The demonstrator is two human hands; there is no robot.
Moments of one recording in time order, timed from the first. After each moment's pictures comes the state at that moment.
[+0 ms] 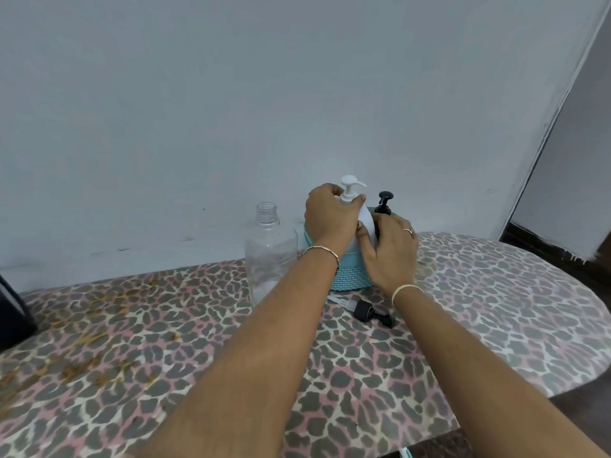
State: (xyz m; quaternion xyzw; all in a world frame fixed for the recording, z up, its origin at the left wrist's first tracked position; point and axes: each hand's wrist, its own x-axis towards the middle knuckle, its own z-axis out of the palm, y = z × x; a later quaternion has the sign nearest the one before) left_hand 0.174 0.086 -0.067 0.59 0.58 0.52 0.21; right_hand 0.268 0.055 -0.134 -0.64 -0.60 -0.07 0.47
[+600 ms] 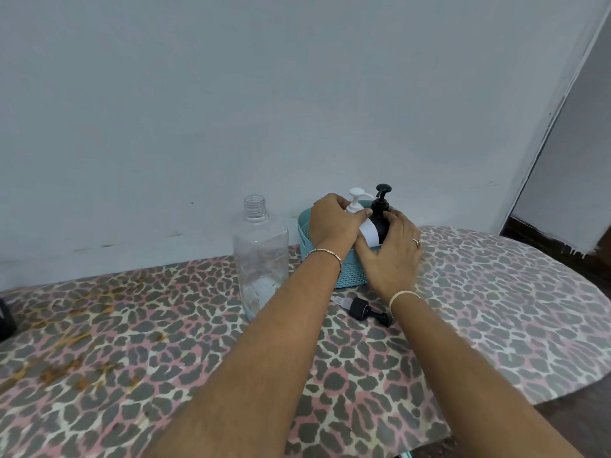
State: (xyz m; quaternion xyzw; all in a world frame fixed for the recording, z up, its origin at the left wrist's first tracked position) left_hand 0.188 0.100 -0.096 0.61 0.59 0.46 0.25; right_hand 0.277 0.068 -0.164 -0.69 -0.54 -0.07 0.49
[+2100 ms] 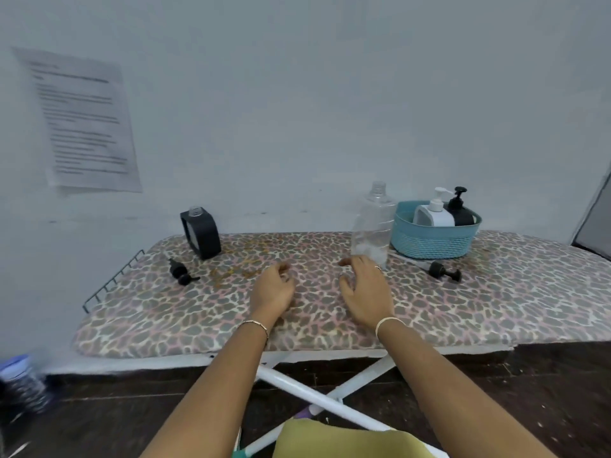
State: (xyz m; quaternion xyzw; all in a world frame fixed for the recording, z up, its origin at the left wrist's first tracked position) left_hand -0.105 -0.118 -0.161 0.55 0.71 0.40 0.20; right_hand 0.082 -0.118 -0.161 -0.54 -0.75 0.05 0.37
